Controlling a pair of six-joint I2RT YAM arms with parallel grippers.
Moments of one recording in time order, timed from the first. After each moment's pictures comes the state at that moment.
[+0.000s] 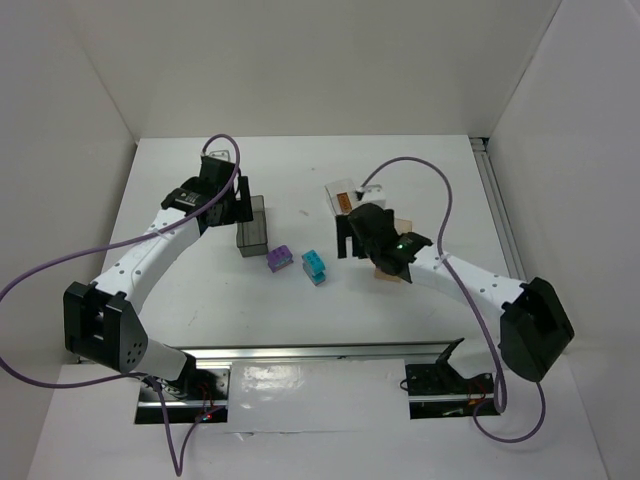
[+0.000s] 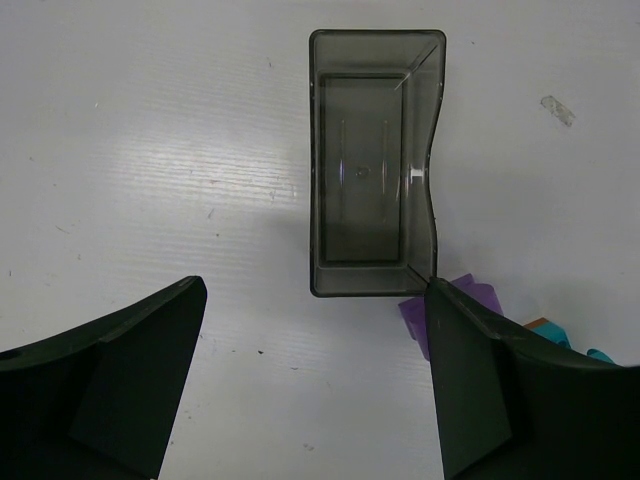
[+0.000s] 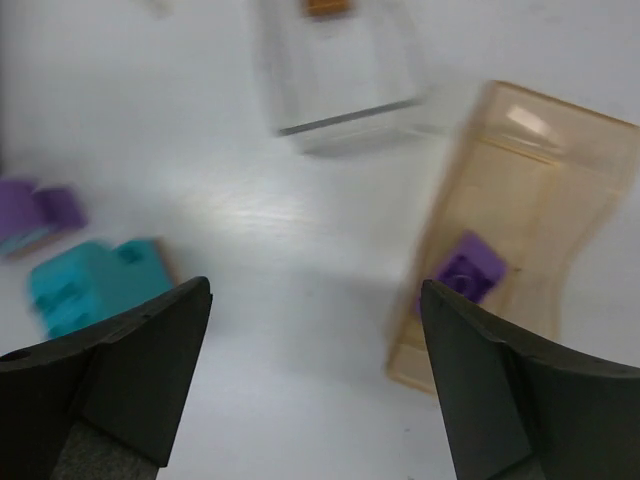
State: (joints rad) left arm -0.31 1.44 1.25 -0.67 -0.30 -0.39; right arm 0.67 1.36 0.92 -0.32 0.45 0.48
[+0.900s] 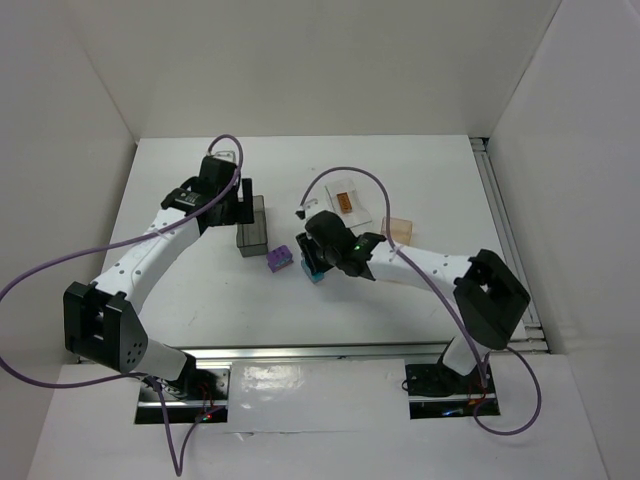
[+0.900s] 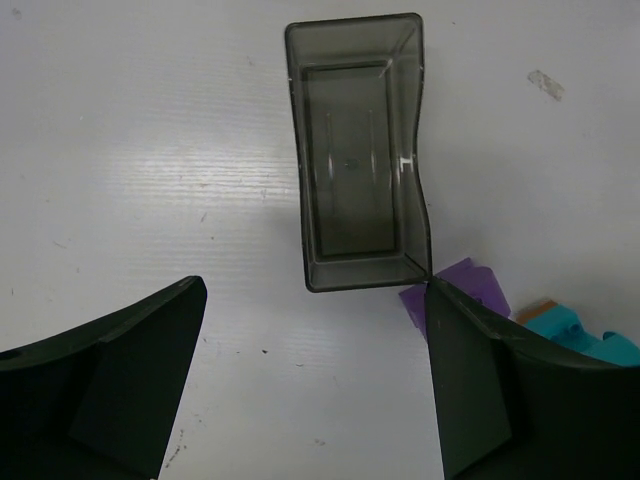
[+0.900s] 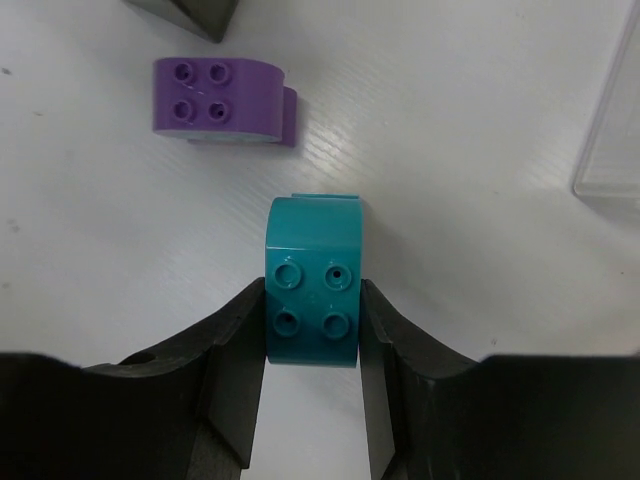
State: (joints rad) left arm -0.31 1.44 1.25 -0.67 -0.27 -0.34; right arm 0.88 1.63 1.07 -0.23 0.16 0.26
